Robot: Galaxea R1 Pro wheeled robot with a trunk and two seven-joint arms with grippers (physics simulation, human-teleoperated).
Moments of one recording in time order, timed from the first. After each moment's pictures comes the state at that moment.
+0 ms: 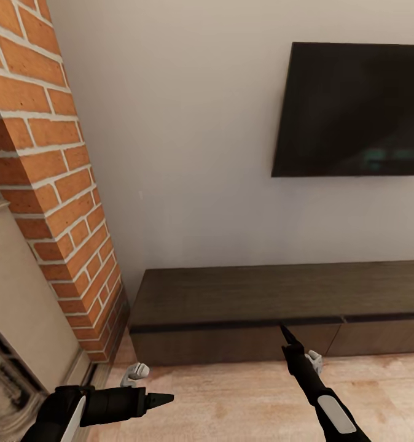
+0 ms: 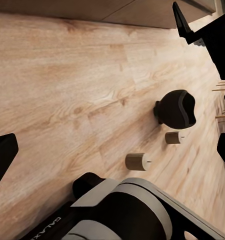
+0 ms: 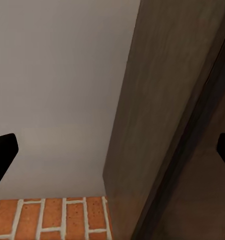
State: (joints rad) left arm -0.18 0.09 0.07 -1.25 0.06 0.93 -1.01; right arm -0.42 -0.03 -0.26 -0.53 -1.12 0.17 0.61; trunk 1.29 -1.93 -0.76
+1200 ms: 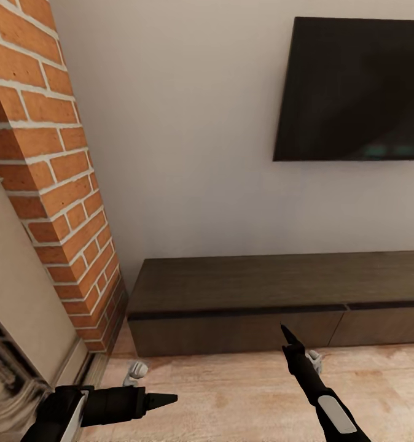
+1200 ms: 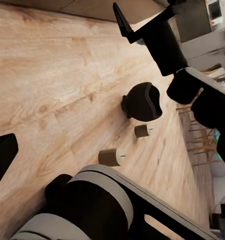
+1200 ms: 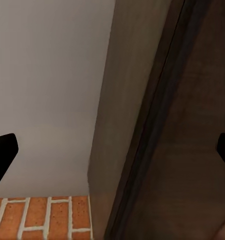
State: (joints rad) left arm -0.18 0.10 0.07 -1.25 0.07 0.93 -1.21; right arm -0.42 -0.03 -0.26 -0.53 -1.12 0.17 0.62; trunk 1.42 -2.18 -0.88
